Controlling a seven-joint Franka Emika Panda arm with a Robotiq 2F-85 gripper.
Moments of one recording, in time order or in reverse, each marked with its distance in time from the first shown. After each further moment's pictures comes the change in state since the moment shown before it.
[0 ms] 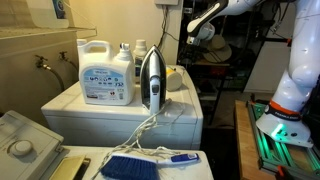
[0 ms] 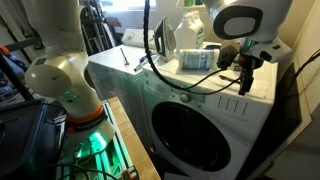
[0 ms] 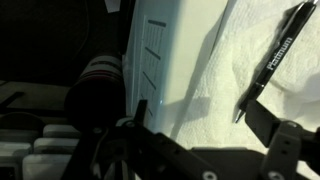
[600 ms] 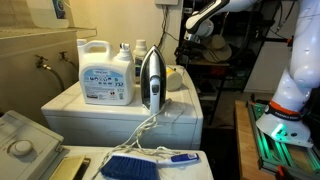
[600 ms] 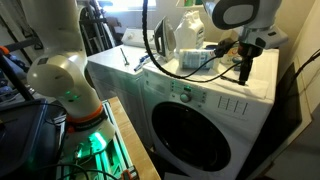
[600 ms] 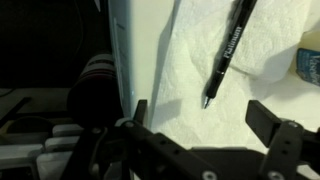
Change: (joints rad) arm 0.045 -0.032 -0.002 0.018 -0.057 0.015 0.193
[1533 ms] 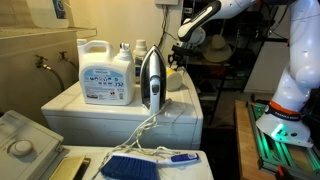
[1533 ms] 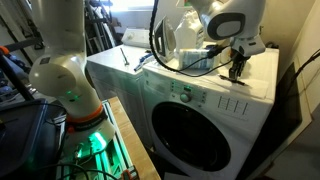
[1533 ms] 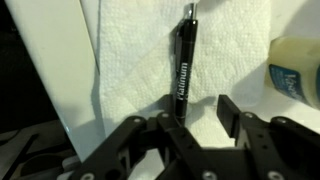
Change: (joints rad) arm 0.047 0.099 0.066 0.026 0.043 0.121 0.309
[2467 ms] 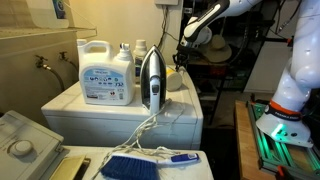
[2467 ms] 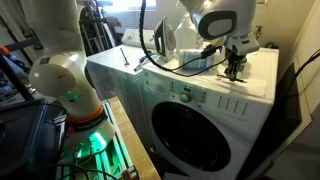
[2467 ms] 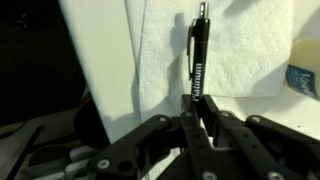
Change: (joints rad) arm -0.005 -0.102 0.001 -0.133 -0.044 0.071 0.019
